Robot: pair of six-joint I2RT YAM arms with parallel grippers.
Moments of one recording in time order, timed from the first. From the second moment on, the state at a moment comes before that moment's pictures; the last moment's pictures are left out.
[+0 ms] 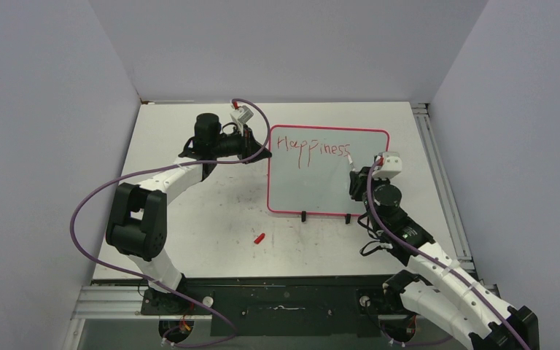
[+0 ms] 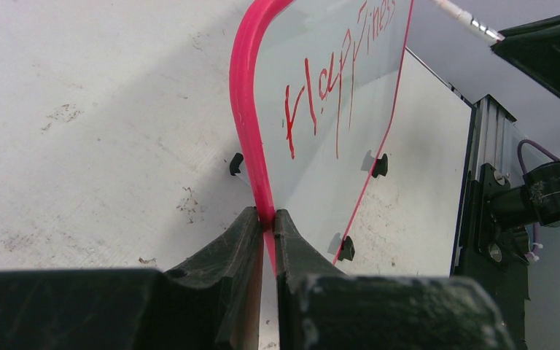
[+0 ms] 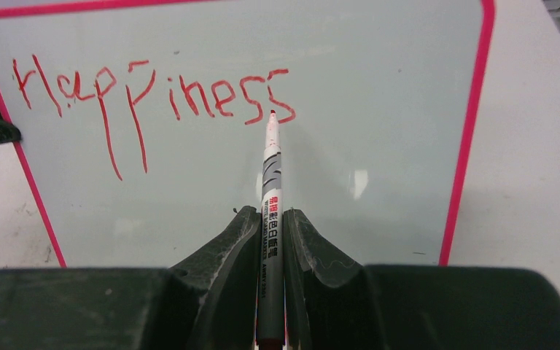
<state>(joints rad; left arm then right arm) -0.30 1.70 1.12 0.24 0.87 -0.22 0.56 0.76 0.53 0.05 0.44 0.28</state>
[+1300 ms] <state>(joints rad) -0.30 1.70 1.12 0.24 0.86 -0.22 0.46 0.84 0.54 0.09 0.44 0.28</state>
